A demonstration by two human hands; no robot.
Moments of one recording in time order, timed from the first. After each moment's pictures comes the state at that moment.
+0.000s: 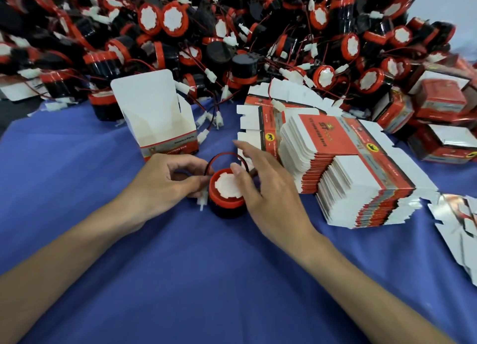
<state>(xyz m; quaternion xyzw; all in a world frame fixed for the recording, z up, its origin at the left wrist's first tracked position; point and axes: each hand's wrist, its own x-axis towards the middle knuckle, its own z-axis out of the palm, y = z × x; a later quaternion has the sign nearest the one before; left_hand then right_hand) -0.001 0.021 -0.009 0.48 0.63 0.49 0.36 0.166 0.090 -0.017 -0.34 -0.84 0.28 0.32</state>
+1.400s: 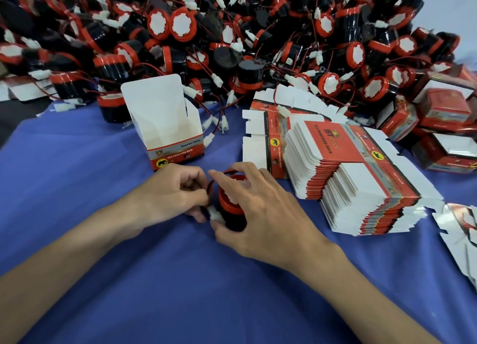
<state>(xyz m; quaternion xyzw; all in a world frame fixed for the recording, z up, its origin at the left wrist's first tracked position) -0.005 0.015 -0.002 0.48 0.67 0.36 0.42 0.171 0.077 -0.009 -0.25 -0.95 0.12 0.15</state>
